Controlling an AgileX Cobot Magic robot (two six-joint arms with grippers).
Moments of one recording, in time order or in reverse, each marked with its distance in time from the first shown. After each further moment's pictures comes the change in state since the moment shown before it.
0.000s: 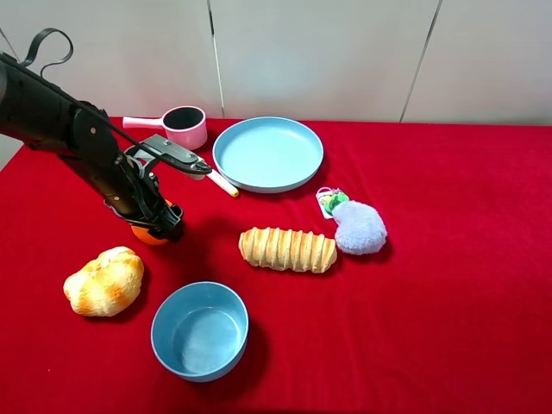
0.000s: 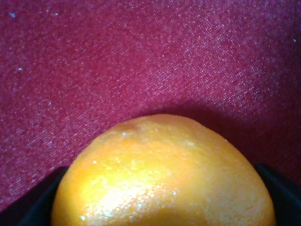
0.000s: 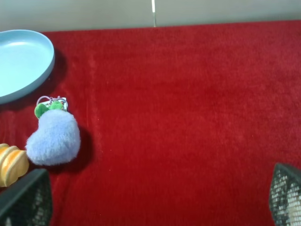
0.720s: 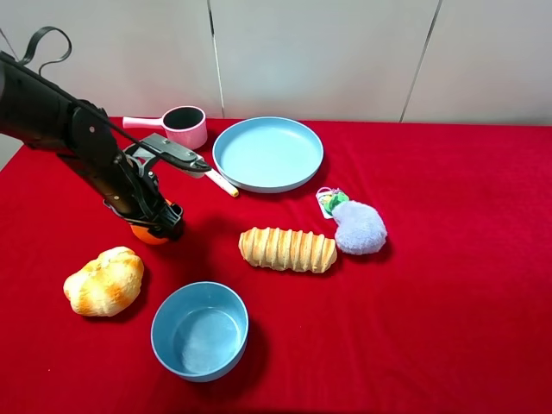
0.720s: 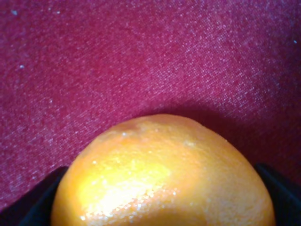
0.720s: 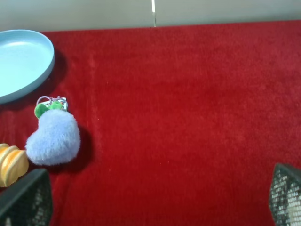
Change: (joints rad) left arm 0.000 -0.016 0.000 0.000 0.008 -0.024; right arm 0.000 0.000 0.000 0.000 0.000 0.000
